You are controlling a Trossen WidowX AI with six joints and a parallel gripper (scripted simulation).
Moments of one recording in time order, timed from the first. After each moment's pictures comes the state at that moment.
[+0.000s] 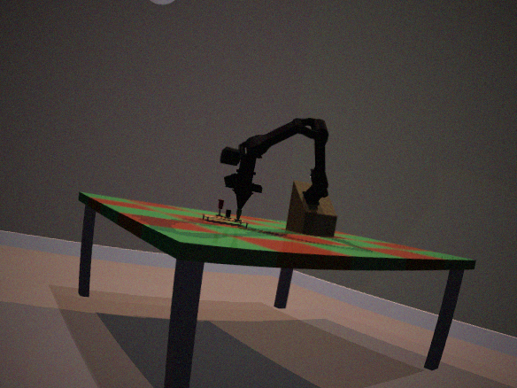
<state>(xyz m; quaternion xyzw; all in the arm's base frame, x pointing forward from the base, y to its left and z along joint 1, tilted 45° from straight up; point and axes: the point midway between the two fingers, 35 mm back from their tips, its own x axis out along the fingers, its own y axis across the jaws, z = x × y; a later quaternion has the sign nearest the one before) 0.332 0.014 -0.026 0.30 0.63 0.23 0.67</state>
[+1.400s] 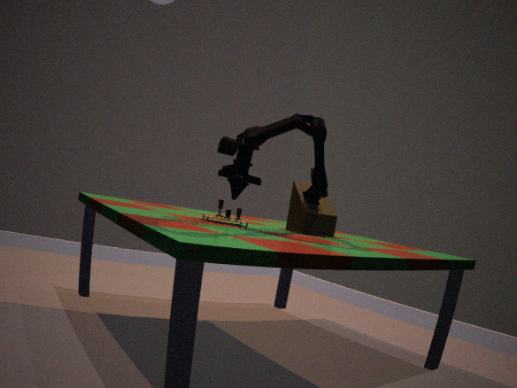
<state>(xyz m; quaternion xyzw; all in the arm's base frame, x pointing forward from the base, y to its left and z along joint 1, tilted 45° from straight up) 0.349 -0.023 -0.012 0.19 0.59 0.30 0.73</state>
